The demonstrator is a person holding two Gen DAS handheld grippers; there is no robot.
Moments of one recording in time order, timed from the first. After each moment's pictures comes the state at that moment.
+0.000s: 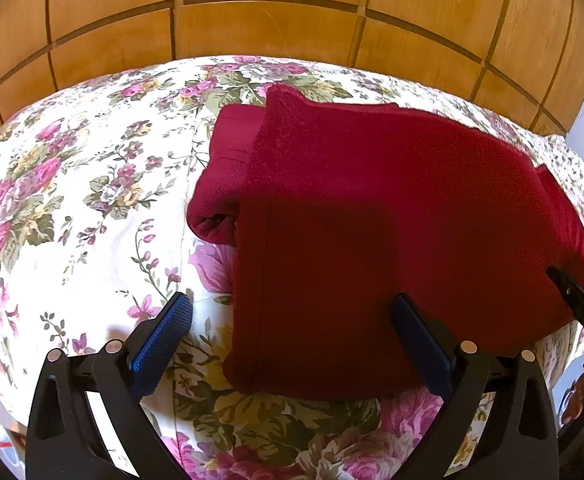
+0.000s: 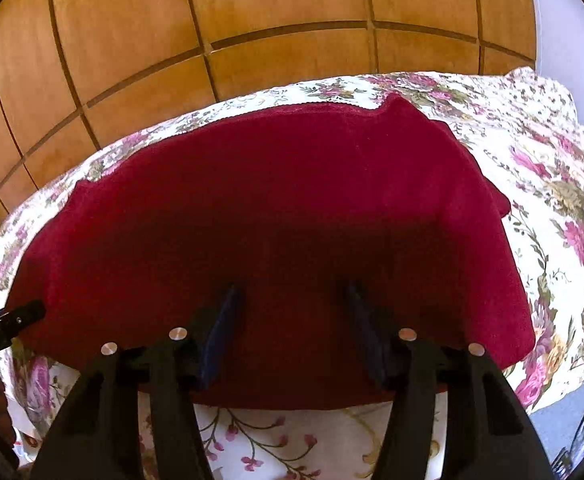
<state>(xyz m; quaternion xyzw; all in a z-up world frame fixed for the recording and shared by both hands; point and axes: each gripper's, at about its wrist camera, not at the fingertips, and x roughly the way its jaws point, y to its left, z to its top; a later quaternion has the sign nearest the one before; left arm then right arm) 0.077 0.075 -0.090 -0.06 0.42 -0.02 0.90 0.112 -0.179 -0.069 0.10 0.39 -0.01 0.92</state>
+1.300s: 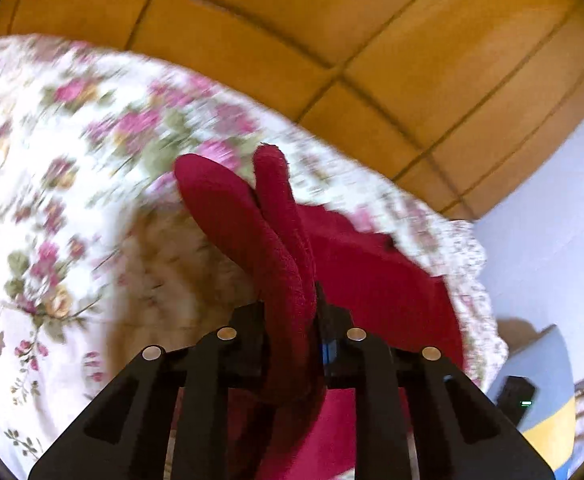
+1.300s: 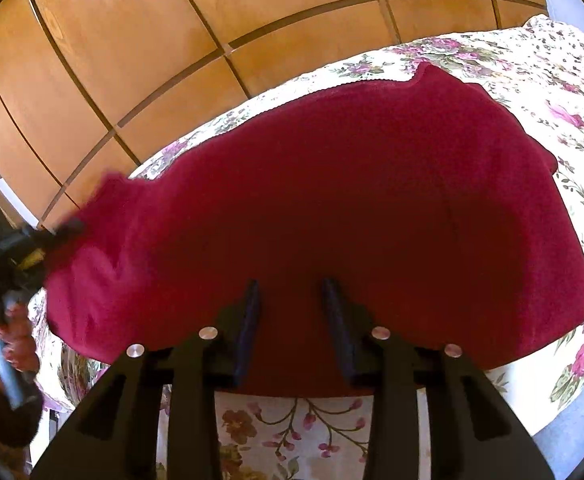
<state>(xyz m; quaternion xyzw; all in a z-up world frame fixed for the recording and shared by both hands) 0.144 0.129 -0.027 -0.26 0.38 -0.19 0.87 0.114 -0.175 -0.065 0.19 0.40 0.06 0.89</state>
